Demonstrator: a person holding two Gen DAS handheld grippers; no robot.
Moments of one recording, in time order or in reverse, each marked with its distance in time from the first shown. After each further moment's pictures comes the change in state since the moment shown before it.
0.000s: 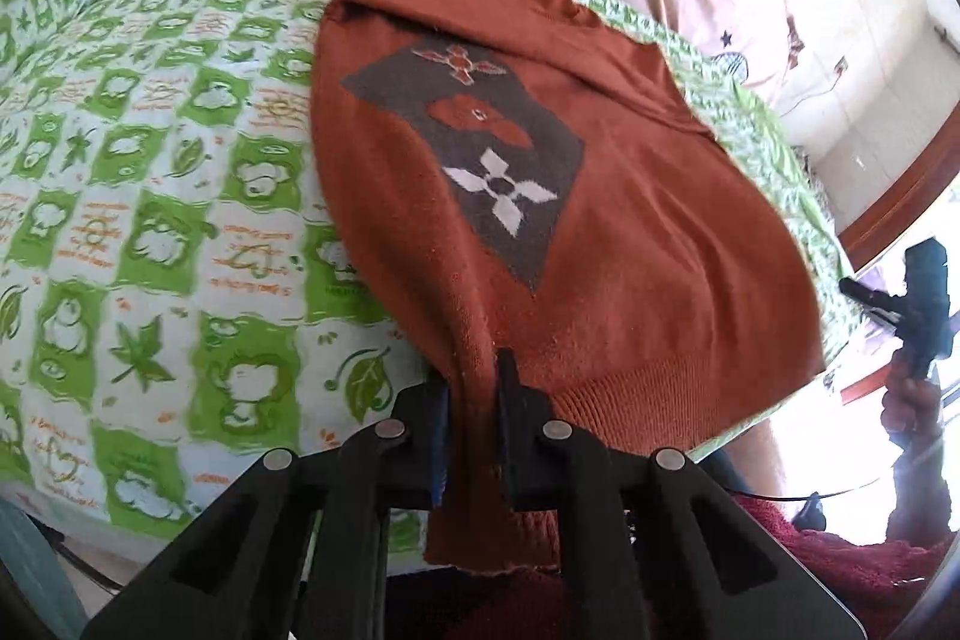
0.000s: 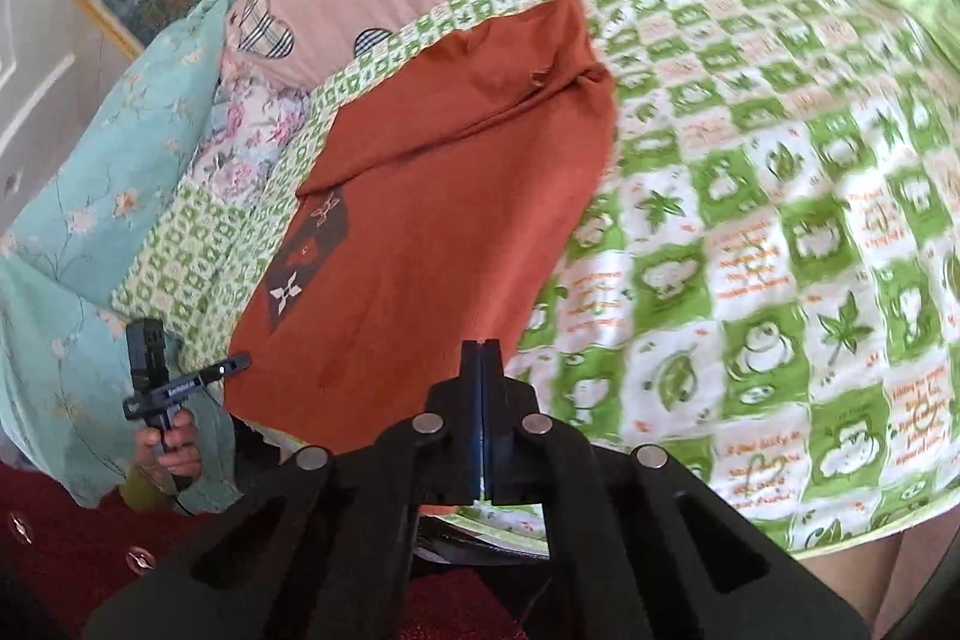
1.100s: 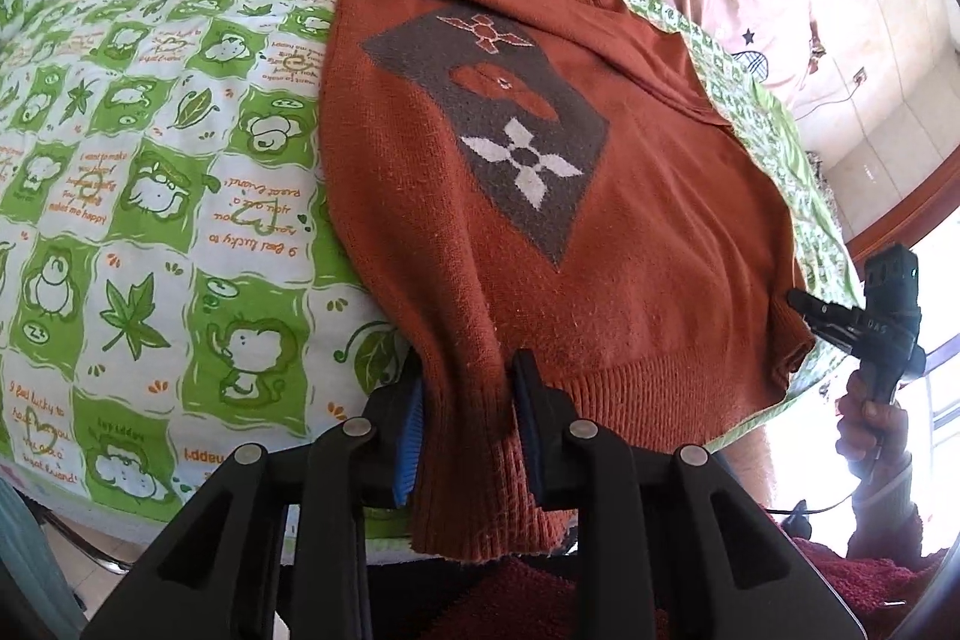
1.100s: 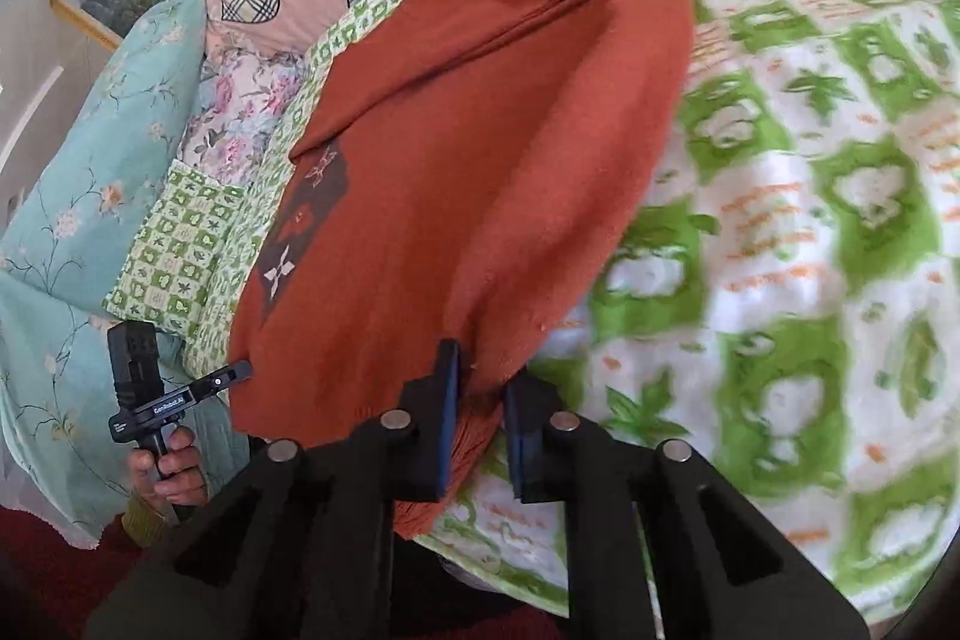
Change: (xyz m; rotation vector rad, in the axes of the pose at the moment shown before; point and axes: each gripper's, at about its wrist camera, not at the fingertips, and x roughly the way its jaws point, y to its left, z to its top) left arm 0.015 0.007 -0.001 -0.056 0.052 0.002; right arm 0.071 0.030 -0.020 0.009 0.053 0.072
